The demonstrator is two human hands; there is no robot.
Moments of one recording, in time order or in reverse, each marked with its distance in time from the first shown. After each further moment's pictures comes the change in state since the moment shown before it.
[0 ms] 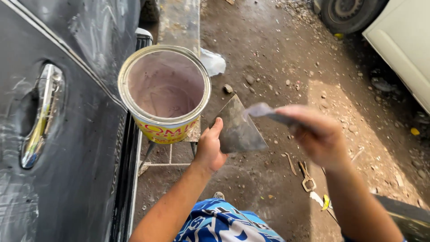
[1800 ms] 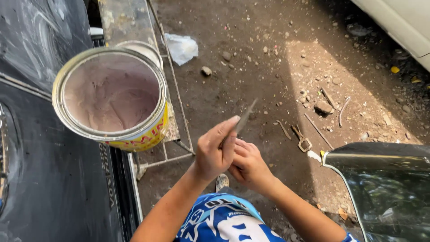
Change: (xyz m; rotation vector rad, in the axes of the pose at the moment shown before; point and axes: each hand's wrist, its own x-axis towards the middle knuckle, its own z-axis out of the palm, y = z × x) left_hand -0.041 -0.012 0.038 1.266 -0.419 1.026; right_hand -0.097 0.029 0.123 -0.458 0.044 0.104
